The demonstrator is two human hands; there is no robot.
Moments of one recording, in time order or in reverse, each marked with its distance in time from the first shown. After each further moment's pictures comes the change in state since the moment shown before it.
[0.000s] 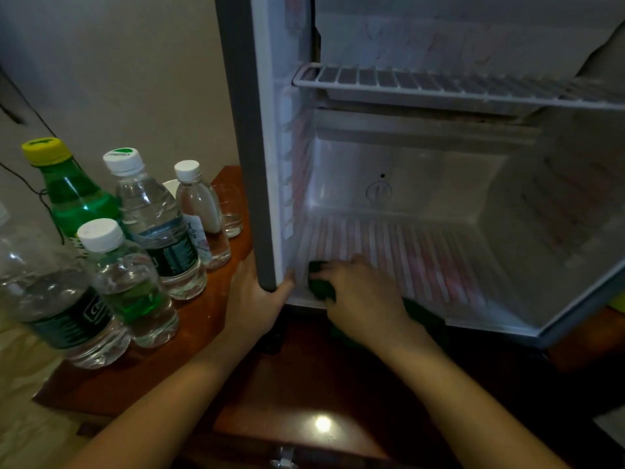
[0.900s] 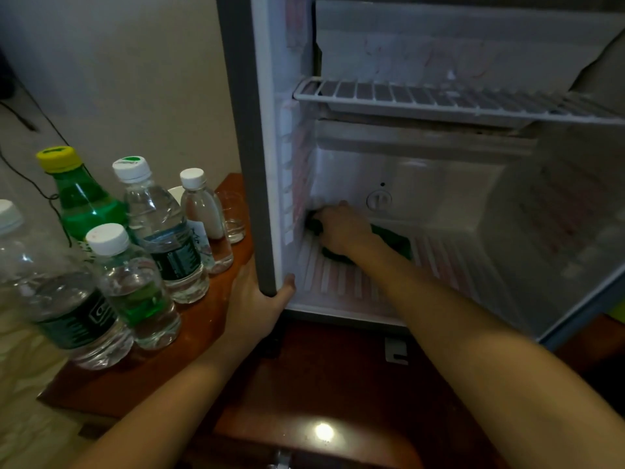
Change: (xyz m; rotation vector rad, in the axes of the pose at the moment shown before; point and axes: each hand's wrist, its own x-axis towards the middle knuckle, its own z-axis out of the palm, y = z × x) left_hand -0.001 0.008 -0.002 0.036 0.013 -0.050; right_hand 0.132 0.043 0.008 -0.210 -0.071 0.053
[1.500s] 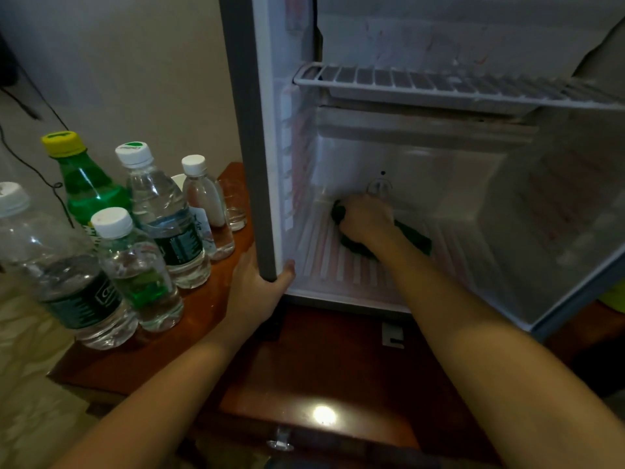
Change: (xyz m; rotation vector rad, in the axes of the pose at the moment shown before) left_hand 0.002 -0.007 0.001 -0.046 -0.044 -0.052; right_hand -0.024 0.021 -0.012 0.044 0.013 0.211
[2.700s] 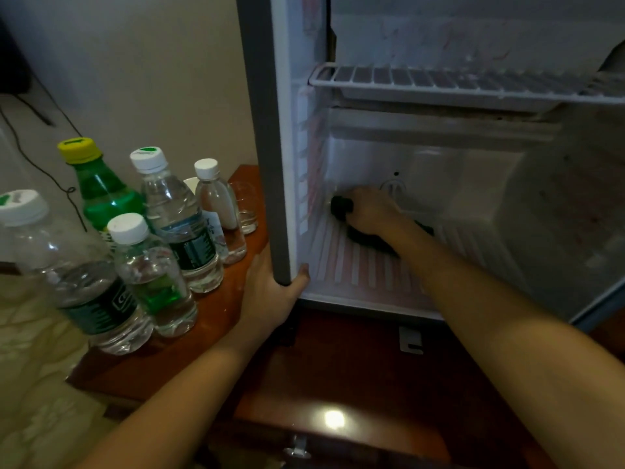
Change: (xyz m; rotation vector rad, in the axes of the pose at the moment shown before) left_hand 0.003 0.001 -0.002 -0.003 -0.013 0.081; right_hand 0.029 0.000 0.004 0.054 0.005 -0.116
